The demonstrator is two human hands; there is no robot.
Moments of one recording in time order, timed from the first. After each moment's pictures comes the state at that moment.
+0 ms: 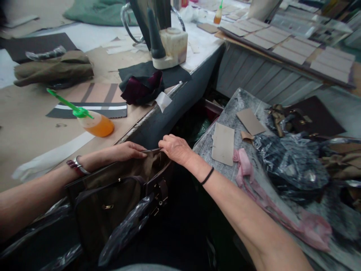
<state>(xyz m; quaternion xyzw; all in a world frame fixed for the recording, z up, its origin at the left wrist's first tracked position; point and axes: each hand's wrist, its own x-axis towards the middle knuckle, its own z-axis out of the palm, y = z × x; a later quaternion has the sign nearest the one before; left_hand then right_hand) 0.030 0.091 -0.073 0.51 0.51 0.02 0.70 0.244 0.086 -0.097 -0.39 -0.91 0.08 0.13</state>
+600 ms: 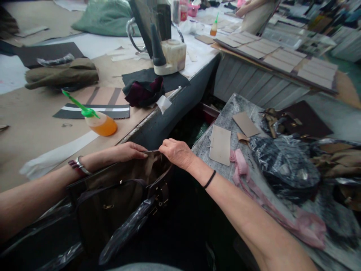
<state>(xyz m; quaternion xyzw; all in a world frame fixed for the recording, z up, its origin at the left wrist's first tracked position) 0.035 0.079 -0.062 0.54 0.51 0.02 0.67 0.247 0.064 -0.082 -0.37 -0.92 0.03 0.10</state>
